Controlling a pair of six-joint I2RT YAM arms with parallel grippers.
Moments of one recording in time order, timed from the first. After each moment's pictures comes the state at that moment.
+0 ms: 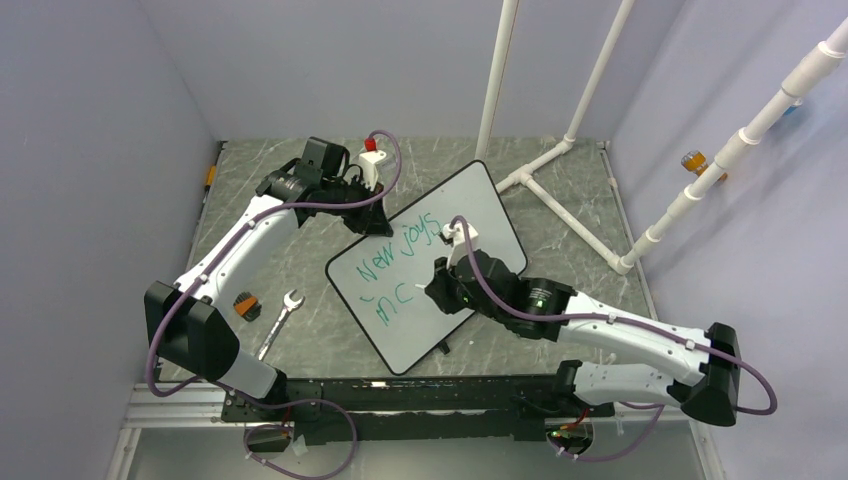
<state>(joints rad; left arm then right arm) -0.43 1.50 1.42 -0.75 0.63 0.08 1.11 1.08 0.89 -0.38 0.28 0.51</state>
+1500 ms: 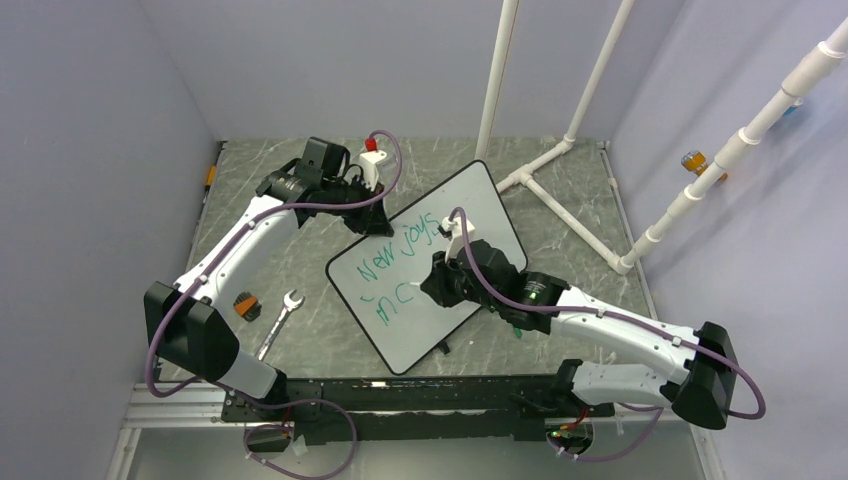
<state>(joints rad) -0.43 1.49 1.42 -0.75 0.63 0.08 1.01 1.09 0.86 -0.29 0.13 0.50</state>
